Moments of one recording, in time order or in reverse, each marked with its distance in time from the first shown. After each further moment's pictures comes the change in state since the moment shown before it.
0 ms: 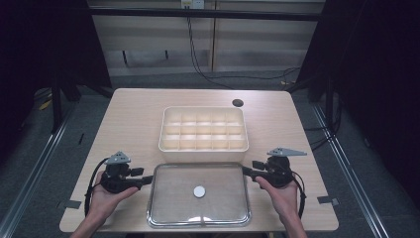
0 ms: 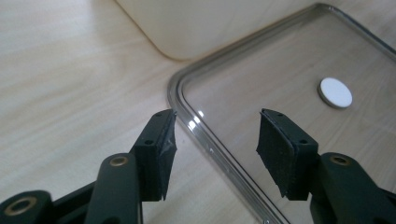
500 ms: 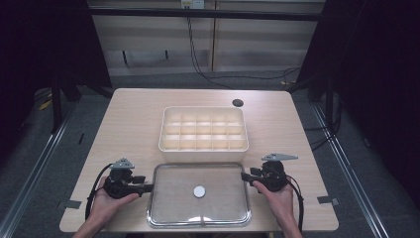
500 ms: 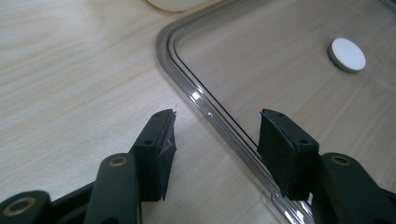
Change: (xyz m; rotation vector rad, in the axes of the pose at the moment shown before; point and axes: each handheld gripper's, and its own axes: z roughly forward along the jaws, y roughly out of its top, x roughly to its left) left arm 0.001 -0.014 0.016 0.076 -0.040 0.001; right arm -0.008 -0.018 0.022 0.083 -0.034 -0.004
